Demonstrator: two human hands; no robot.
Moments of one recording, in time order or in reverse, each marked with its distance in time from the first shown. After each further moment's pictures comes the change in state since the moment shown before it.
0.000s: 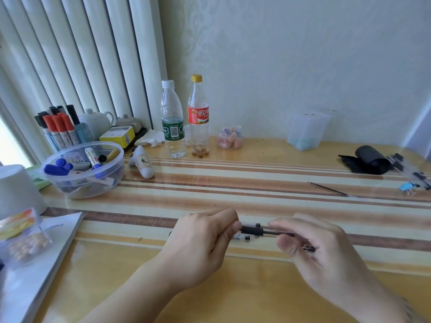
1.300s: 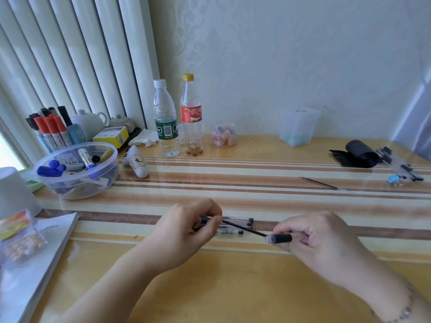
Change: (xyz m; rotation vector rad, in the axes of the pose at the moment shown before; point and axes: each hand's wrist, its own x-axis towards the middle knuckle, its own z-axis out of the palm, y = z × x) left_hand -0.004 -0.019 -0.010 -0.279 -0.105 -0.148; right_hand 0.002 0.001 -0.022 -0.151 -0.274 0.246
